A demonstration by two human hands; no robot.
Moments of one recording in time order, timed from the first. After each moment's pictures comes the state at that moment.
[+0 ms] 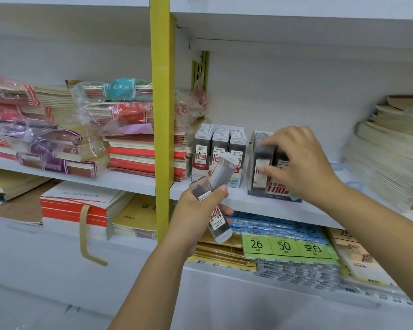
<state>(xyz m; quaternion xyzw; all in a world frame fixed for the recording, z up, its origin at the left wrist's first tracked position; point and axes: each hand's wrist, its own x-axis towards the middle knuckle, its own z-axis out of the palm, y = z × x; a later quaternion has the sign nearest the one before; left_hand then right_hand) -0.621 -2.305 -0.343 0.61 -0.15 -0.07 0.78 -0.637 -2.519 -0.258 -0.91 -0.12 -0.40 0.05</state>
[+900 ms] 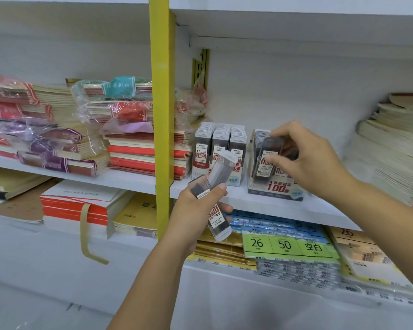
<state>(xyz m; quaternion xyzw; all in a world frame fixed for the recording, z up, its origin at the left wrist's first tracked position) -0.619 -2.305 -0.345 0.59 -0.15 -0.06 0.79 -0.653 -2.517 -0.245 -0.90 -0.16 -0.36 0.17</state>
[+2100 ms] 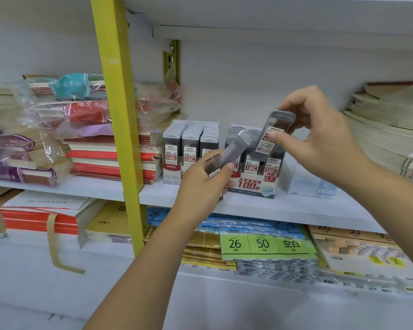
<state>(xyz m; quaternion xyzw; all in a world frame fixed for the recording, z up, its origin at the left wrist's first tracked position) -0.605 -2.368 -0.305 0.65 -0.26 0.04 0.71 -0.663 -2.562 -0.217 -0.85 -0.23 -0.42 0.21</state>
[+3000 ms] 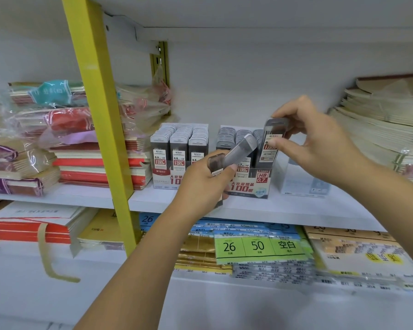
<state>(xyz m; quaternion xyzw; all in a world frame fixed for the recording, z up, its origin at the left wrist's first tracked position) -0.588 -2.387 -0.300 0.71 -0.28 0.01 0.65 -0.656 -2.593 -0.224 -0.88 -0.22 -0.38 0.20</state>
